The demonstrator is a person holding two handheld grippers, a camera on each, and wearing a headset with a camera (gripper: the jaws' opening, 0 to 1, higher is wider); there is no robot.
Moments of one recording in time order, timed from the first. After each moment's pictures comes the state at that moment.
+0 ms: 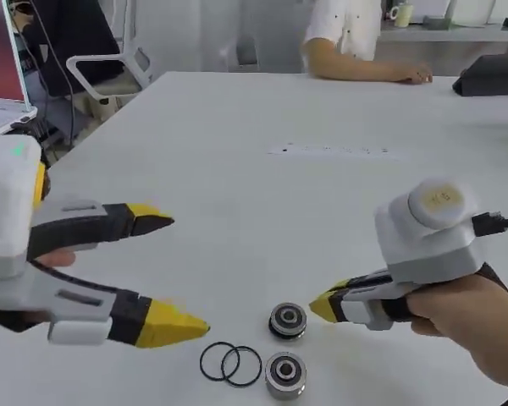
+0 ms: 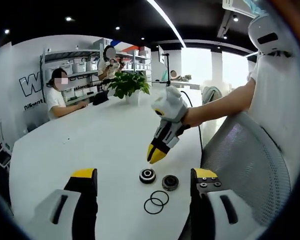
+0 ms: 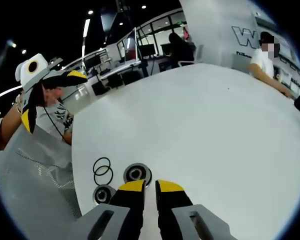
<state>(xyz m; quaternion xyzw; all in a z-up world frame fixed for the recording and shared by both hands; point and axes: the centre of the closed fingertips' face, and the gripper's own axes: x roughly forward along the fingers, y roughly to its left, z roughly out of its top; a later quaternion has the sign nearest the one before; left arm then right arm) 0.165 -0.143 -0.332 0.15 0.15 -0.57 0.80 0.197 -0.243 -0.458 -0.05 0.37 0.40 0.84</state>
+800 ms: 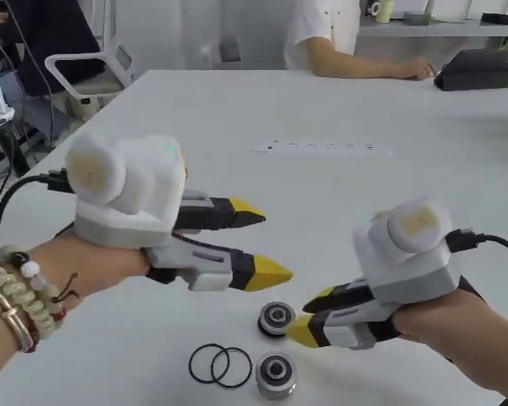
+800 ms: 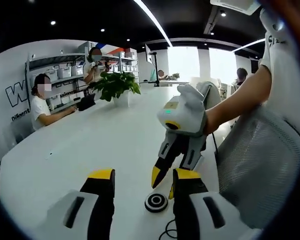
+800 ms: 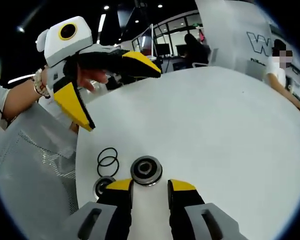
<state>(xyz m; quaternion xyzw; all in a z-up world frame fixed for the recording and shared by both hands) 0.205 -0.227 -0.376 0.18 0.14 -0.61 0.76 0.184 -0.230 -0.473 -0.07 0.35 0.45 0.82</state>
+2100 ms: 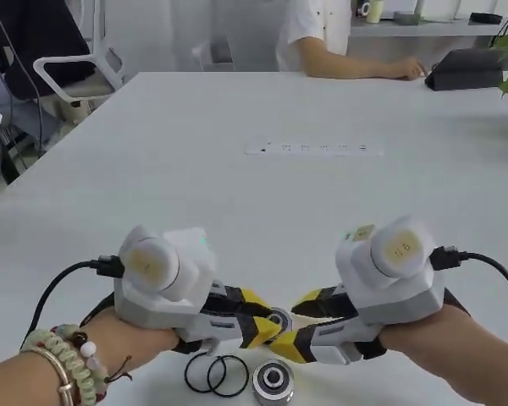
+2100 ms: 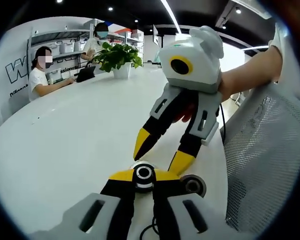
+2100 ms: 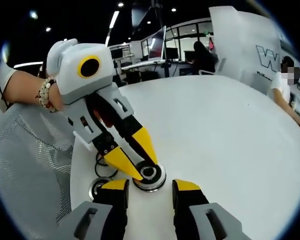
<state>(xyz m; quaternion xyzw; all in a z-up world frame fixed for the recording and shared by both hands) 0.192 -0.223 -0.460 0.17 0.23 -0.59 0.76 0.186 -0.218 -0.476 -0.12 0.32 0.46 0.82</state>
